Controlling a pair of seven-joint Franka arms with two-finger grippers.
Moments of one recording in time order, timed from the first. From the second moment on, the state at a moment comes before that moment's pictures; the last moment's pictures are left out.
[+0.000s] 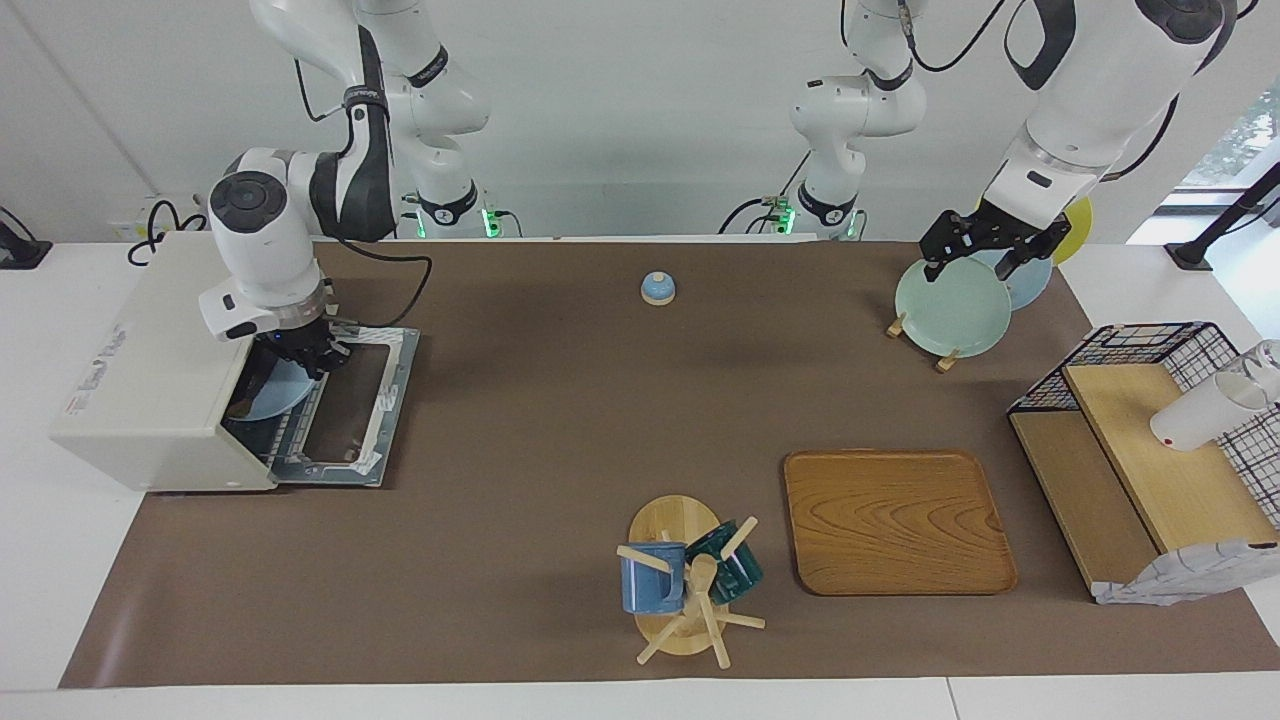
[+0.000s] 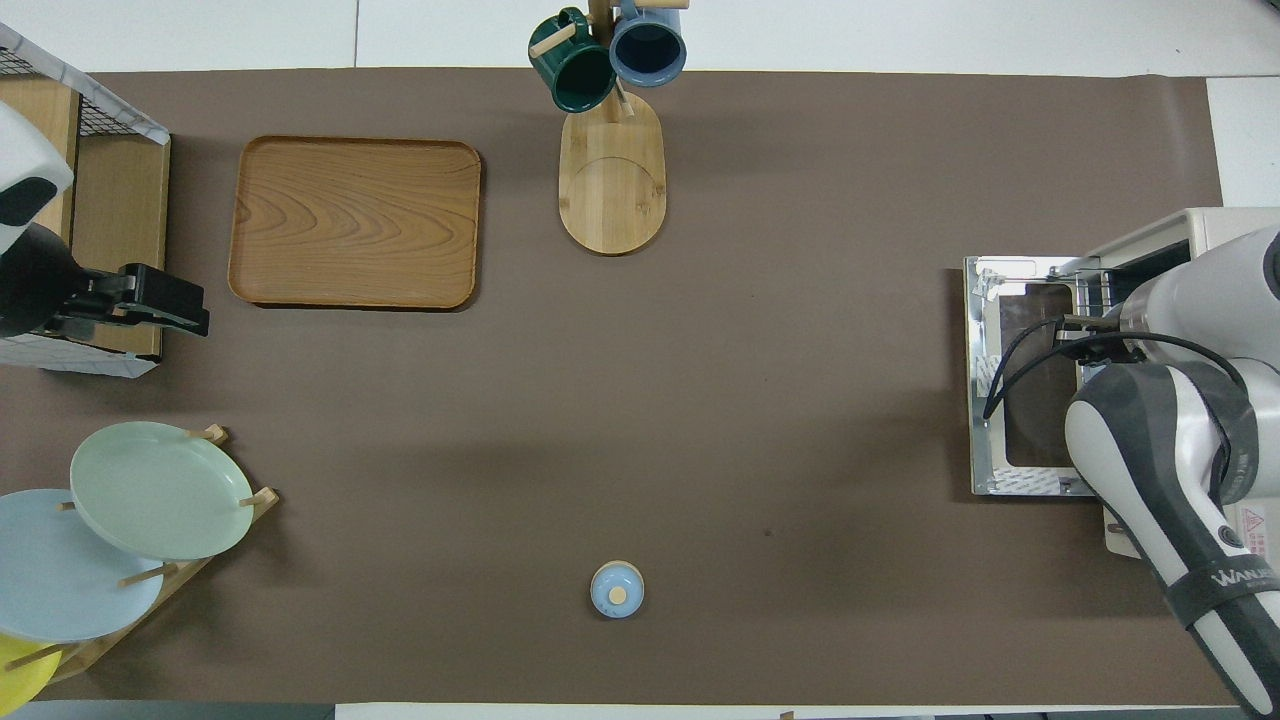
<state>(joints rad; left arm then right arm) -0.06 0.00 -0.07 -1.59 -0.02 1.52 -0.07 -0.04 0.01 -0.04 -2.14 -0.24 2.13 0.26</state>
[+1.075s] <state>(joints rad) -0.06 0.00 -0.07 -1.59 -0.02 1.52 -0.07 0.02 0.00 -0.02 -2.11 -0.07 2.15 0.24</state>
